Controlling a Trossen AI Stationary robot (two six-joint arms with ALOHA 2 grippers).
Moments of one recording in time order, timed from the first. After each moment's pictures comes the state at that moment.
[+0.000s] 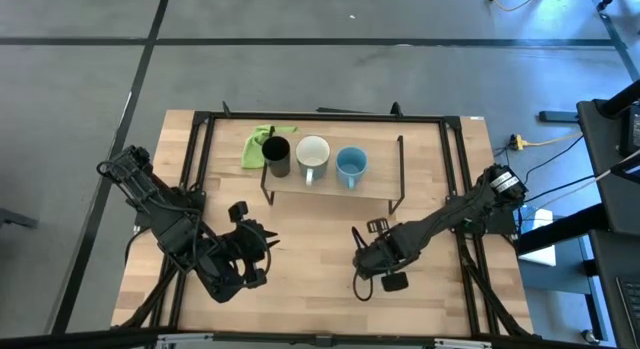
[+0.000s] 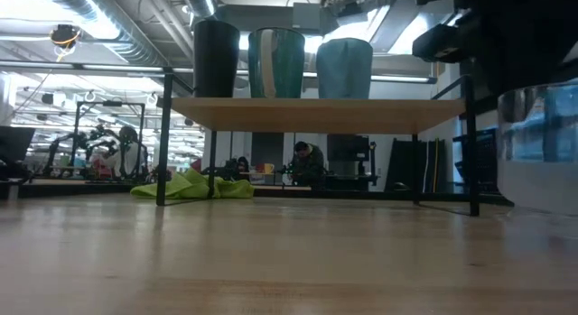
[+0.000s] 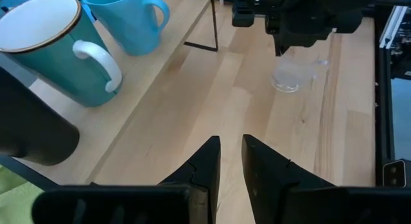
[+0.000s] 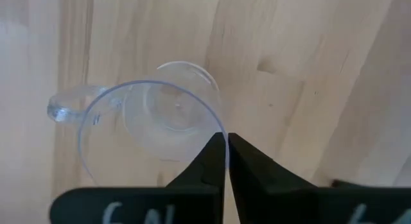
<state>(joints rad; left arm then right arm) -0.74 1.53 1.59 -1.14 -0.82 -0.88 0.50 1.80 1.40 -1.10 0.06 0.25</state>
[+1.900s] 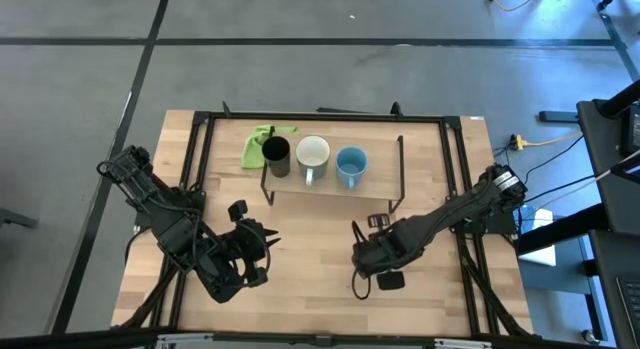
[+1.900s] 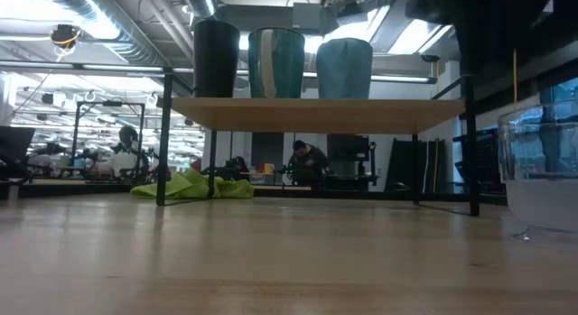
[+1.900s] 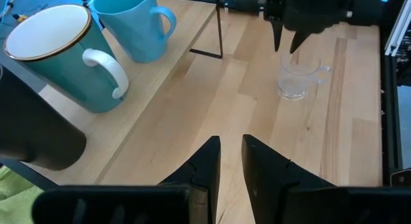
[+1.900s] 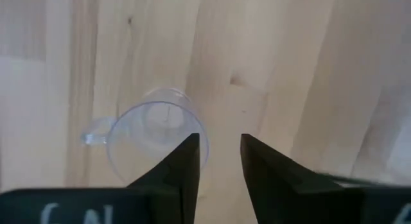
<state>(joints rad) -0.74 1.53 1.59 -1.14 -0.86 -0.88 0.49 1.80 1.56 -1.22 0.11 0.33</state>
